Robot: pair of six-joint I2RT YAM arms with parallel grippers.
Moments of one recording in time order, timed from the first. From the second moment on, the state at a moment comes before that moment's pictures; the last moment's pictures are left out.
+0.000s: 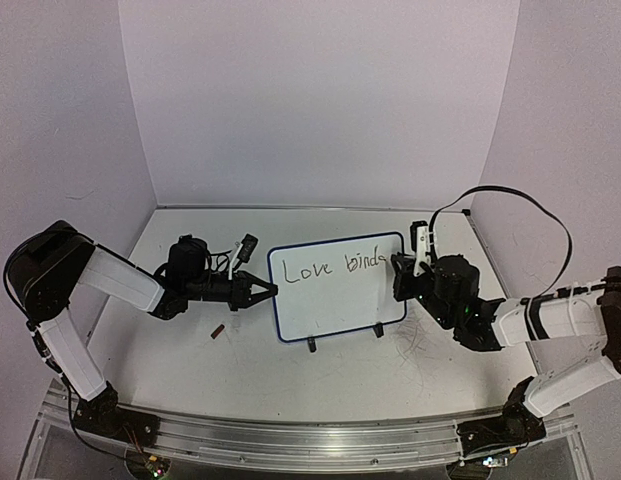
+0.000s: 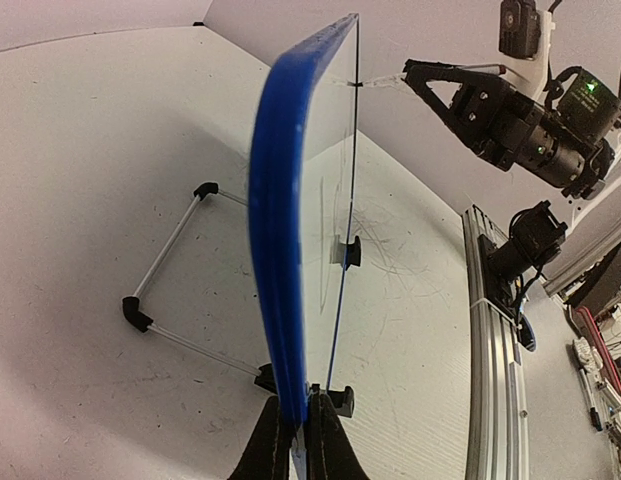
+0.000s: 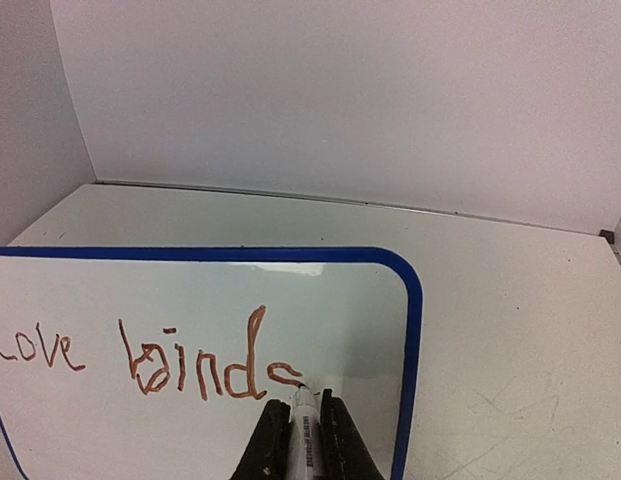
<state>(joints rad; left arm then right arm) -0.59 1.70 0.67 0.70 0.74 -0.29 0.77 1.35 0.51 0.65 0.43 0.15</state>
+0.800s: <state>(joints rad) -0.59 1.70 0.68 0.68 0.74 -0.29 0.79 1.37 0.51 0.65 0.41 0.18</state>
